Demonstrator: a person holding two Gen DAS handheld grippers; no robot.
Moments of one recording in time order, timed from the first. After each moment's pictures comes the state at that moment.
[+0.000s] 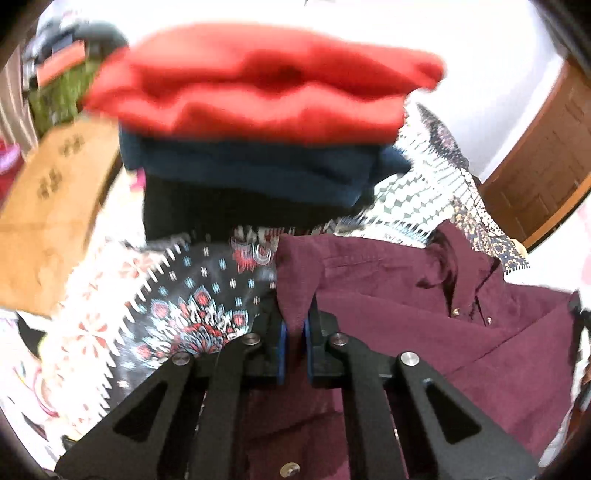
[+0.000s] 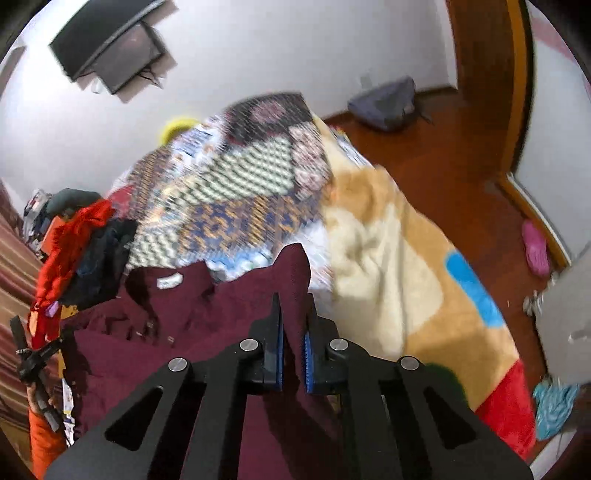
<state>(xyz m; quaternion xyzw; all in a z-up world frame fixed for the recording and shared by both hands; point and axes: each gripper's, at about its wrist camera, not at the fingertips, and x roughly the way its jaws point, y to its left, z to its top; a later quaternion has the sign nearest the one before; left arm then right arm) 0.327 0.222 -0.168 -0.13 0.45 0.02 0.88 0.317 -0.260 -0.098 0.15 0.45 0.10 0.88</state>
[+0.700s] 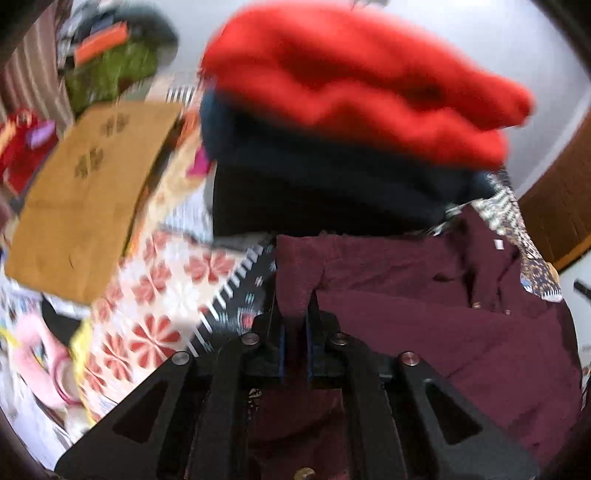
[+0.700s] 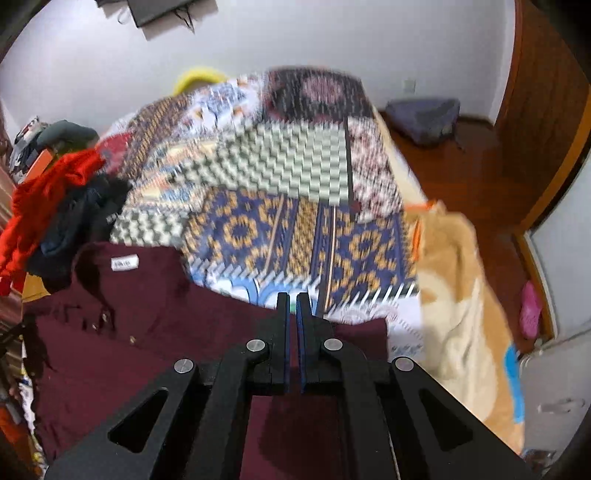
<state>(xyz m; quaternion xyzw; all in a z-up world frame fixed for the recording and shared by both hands) 0.333 0.283 -0.201 -0.16 0.48 0.10 0.85 0.411 -0.172 -0.149 0.03 0.50 0.12 0.86</state>
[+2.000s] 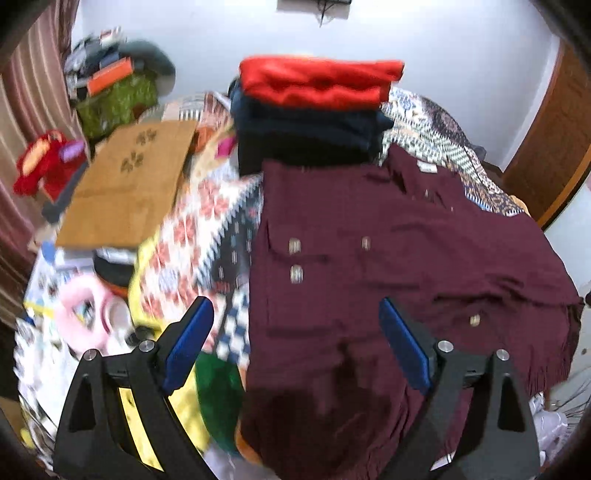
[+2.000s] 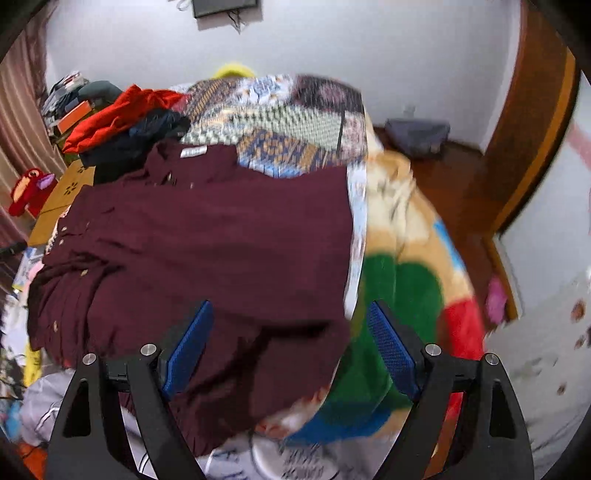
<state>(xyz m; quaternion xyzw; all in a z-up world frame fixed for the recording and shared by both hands) 0.138 0.217 -0.139 -0.10 0.46 0.08 0.88 0.165 -0.203 -0.110 -0.04 0.47 0.13 0.87</state>
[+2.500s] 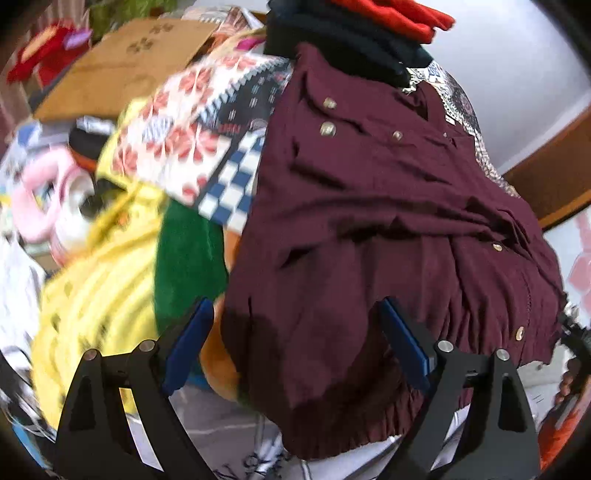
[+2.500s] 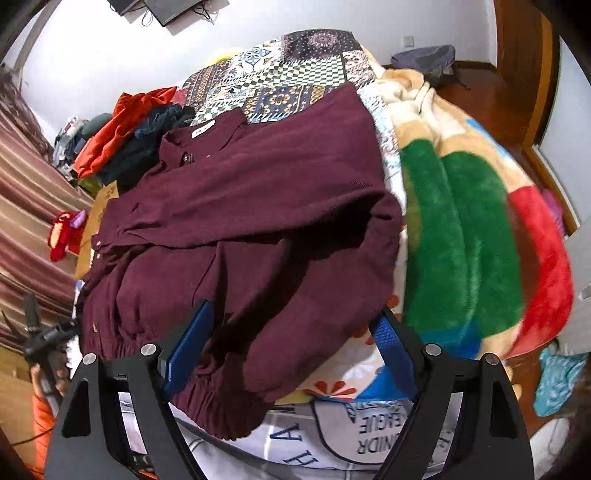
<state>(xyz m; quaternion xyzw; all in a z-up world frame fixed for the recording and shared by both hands) 0.081 0.229 -0.225 -0.24 0.53 0.06 0.81 0.149 -0.213 -0.162 0.12 0.52 0.18 0.83</state>
